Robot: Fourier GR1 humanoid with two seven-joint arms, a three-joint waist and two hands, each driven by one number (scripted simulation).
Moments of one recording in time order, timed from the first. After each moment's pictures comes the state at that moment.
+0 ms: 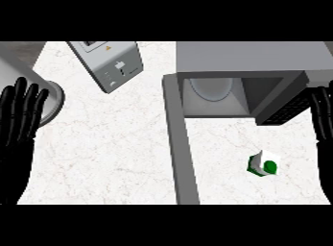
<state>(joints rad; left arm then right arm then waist) 0.01 0.11 -0.03 -2.10 -0.02 -0.03 -0.02 0.03 -0.08 -0.01 -2.10 -0.04 -0.03 0.01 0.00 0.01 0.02</state>
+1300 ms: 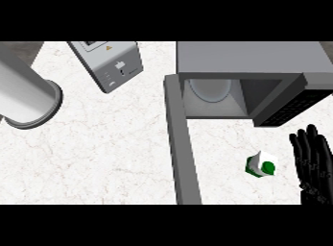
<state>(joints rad) 0.34 0.07 0.20 -2.36 0.23 -0.09 0.11 0.33 -0.02 0.33 -2.29 0.33 -0.20 0.07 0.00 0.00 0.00</state>
